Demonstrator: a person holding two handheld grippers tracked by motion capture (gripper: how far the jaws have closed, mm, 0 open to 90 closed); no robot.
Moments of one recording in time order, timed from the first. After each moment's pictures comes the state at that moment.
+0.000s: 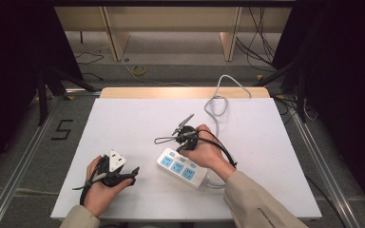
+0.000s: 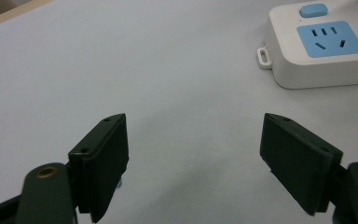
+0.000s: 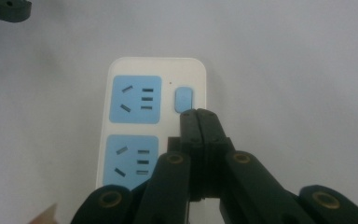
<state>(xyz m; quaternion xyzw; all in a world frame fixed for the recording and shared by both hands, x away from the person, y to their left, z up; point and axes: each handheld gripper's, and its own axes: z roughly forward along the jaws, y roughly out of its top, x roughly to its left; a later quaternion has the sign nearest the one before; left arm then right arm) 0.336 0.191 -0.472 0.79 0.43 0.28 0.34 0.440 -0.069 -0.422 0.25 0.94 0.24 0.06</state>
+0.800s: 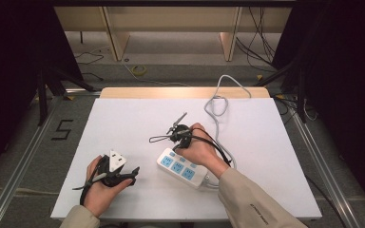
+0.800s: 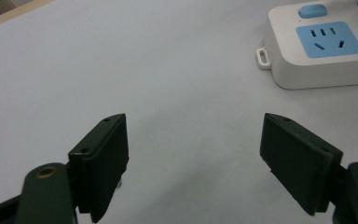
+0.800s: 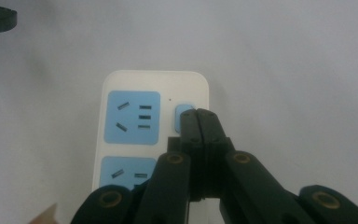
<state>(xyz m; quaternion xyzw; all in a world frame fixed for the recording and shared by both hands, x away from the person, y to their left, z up) 0.336 0.191 -0.472 0.79 0.43 0.28 0.34 0.449 -0.053 -0.426 0.26 0.94 0.23 0.06</state>
